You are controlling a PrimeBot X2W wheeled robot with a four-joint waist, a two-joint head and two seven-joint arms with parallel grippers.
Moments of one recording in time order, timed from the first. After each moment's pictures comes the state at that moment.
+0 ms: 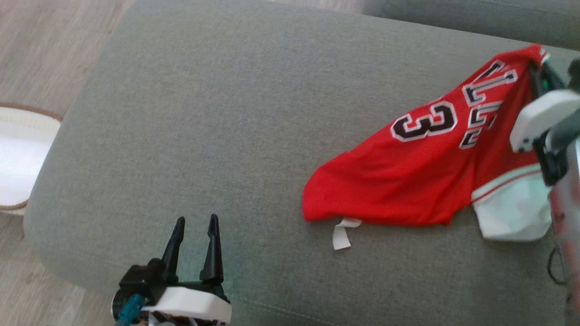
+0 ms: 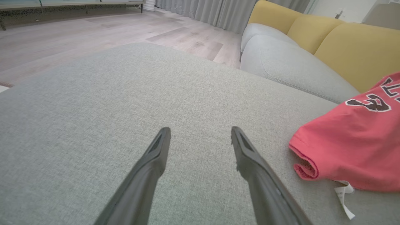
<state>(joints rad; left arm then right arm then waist) -0.04 0.17 -0.45 0.22 -0.56 0.12 -0.25 -0.69 -0.28 -0.03 0.78 -0.01 0.12 0.02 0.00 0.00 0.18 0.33</state>
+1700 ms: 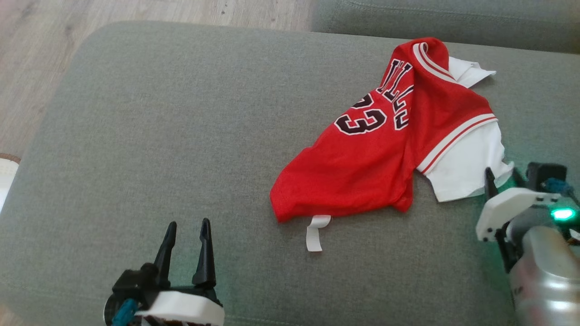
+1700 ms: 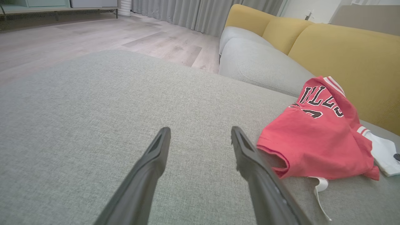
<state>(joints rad) -0.01 0.16 -0.40 0.23 -0.52 0.09 -0.24 -0.52 -0.13 -0.30 1.00 -0.19 0.12 -0.09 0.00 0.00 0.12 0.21</state>
